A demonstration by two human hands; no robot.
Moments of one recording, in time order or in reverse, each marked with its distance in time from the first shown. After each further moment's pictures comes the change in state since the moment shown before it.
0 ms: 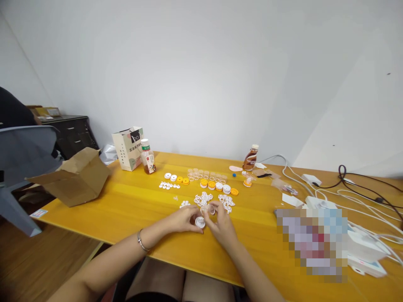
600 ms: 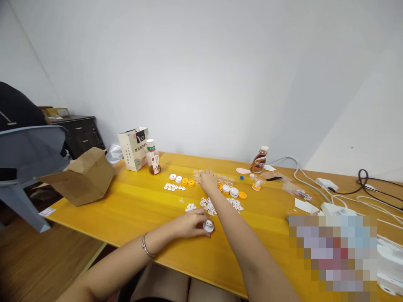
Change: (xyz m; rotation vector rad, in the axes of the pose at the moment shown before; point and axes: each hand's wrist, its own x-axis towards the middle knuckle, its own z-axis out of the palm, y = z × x) left_hand -0.002 0.003 -0.002 0.005 -0.020 0.096; right_hand 0.160 0.031 0.083 -0.501 -0.229 0.075
